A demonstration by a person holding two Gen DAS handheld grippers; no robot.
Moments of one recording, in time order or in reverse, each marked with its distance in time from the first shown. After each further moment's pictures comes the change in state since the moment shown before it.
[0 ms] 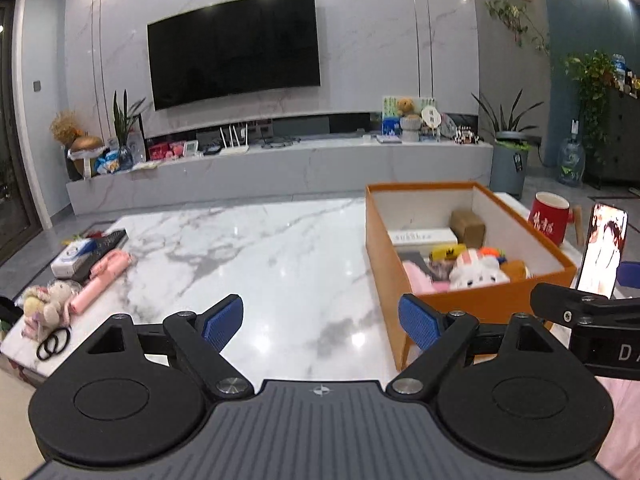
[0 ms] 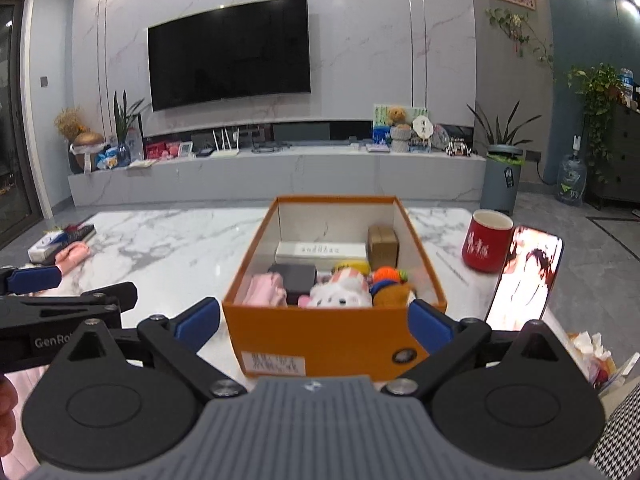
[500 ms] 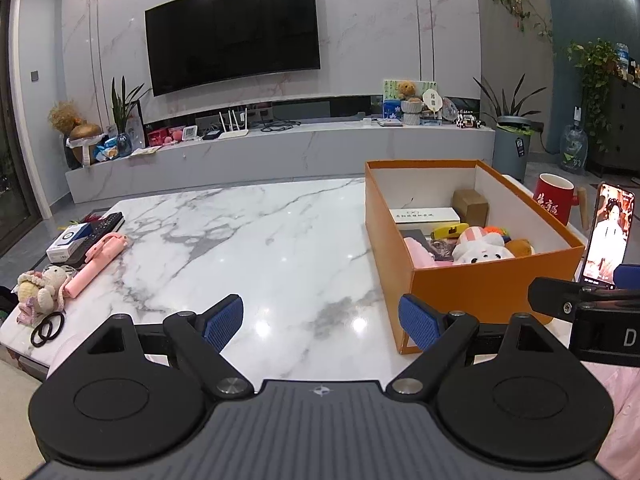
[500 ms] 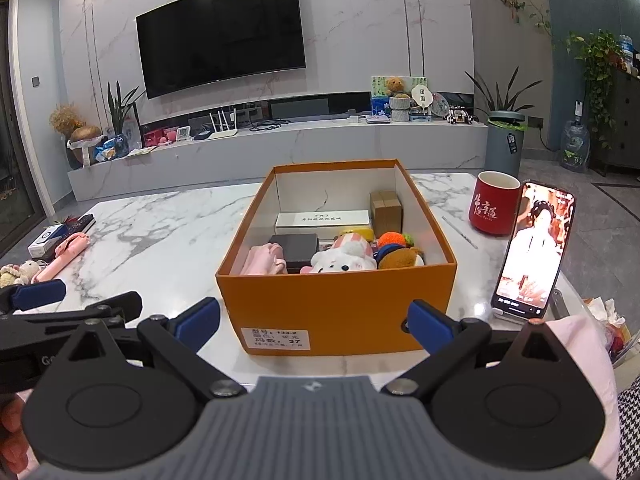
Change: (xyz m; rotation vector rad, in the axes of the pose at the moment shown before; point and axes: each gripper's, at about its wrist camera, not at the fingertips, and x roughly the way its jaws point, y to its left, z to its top) left arm 0.009 -0.004 -0.012 0.006 0.046 0.008; right arm 0.017 -0.010 -0.013 0.057 0.066 0.024
